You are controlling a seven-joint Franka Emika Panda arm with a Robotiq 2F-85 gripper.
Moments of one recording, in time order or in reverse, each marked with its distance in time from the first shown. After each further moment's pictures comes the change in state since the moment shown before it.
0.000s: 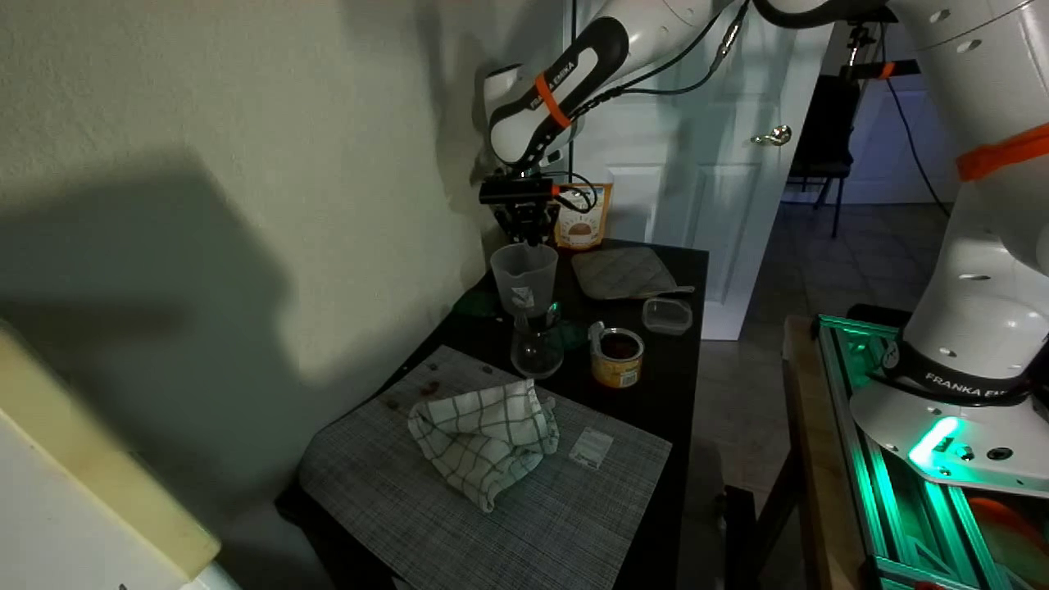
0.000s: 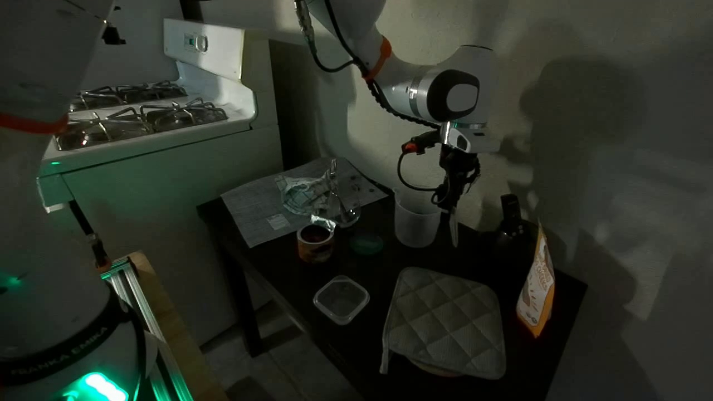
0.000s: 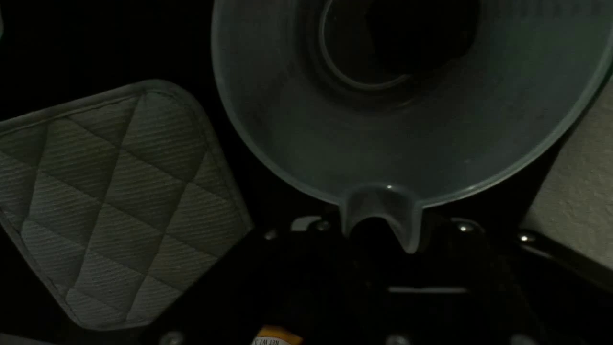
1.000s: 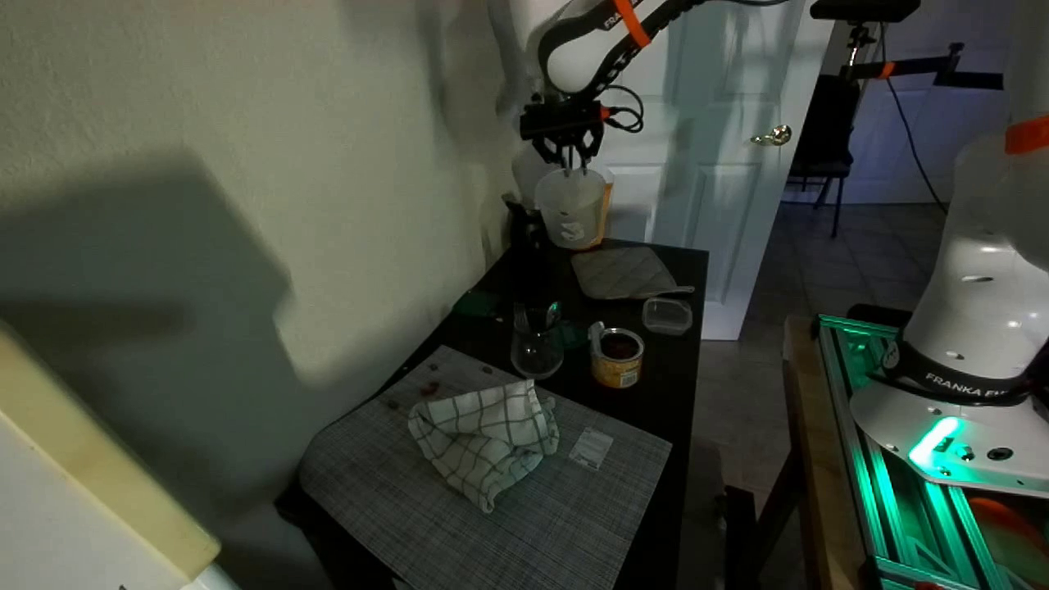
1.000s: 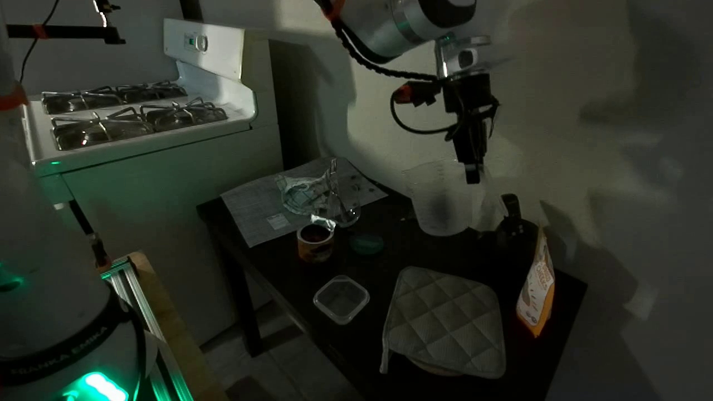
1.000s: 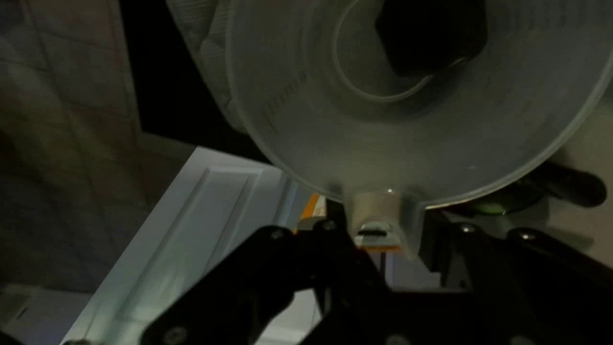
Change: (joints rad) arm 0.122 -0.388 -0.138 -0.235 -0.423 -0.110 0.152
